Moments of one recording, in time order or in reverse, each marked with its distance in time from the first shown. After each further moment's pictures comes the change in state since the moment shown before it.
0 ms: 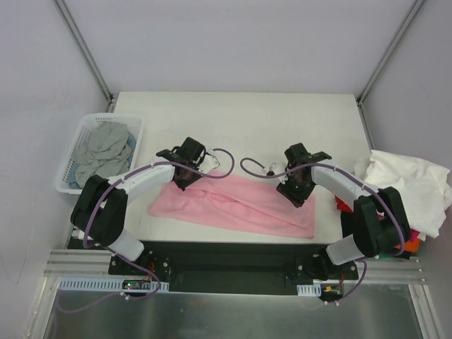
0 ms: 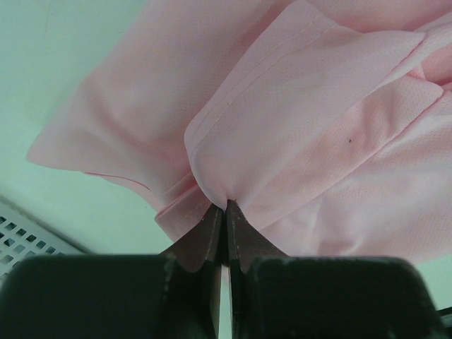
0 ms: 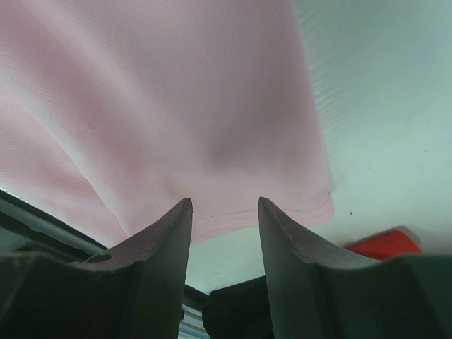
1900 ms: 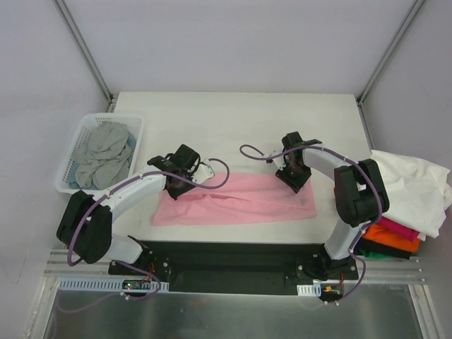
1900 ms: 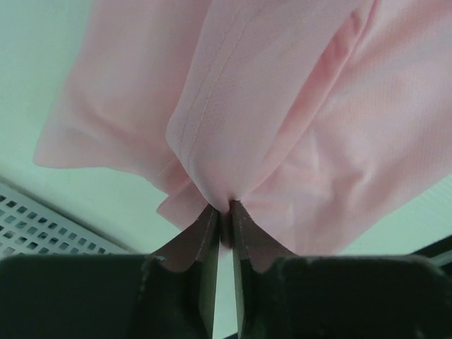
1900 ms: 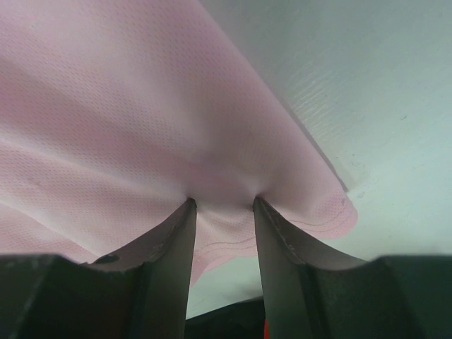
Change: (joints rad) left arm -0.018 -0.152 -0.073 -0.116 0.003 0.033; right arm -0.071 0.277 0.165 0.105 0.088 -0.009
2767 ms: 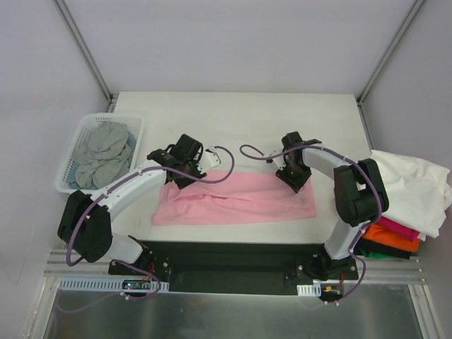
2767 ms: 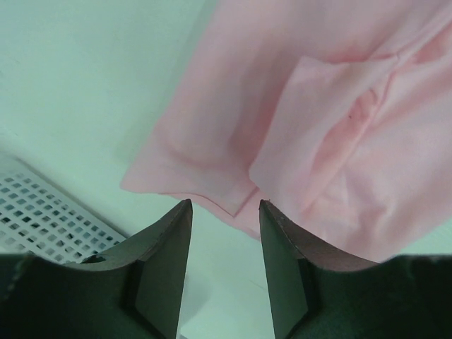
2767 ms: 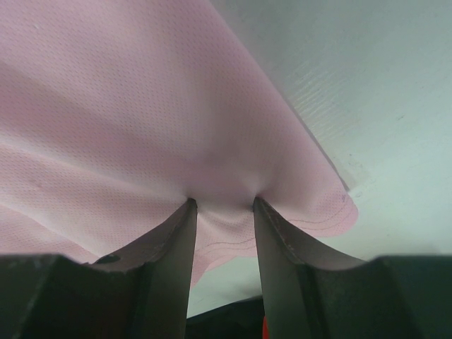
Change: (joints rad) left arm -0.014 -0.006 0.104 0.030 -0.002 0.045; right arm 0.000 0.007 0.005 0.001 0.011 0.000
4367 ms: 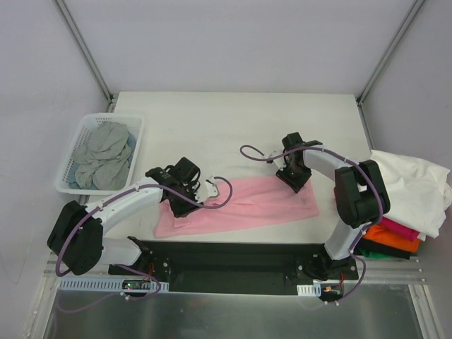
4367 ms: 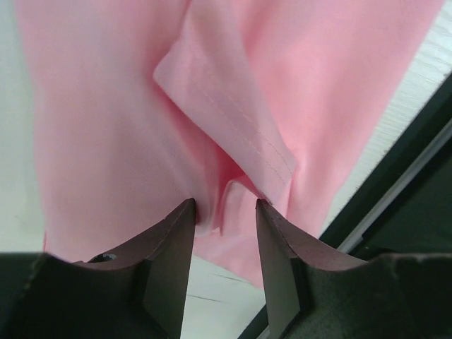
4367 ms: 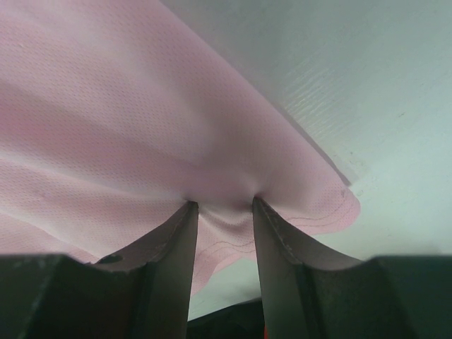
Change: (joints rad) left arm -0.060 -0.097 -0.217 -0.070 0.247 0.001; right arm 0.000 -0.016 -0.021 0.019 -0.001 0.005
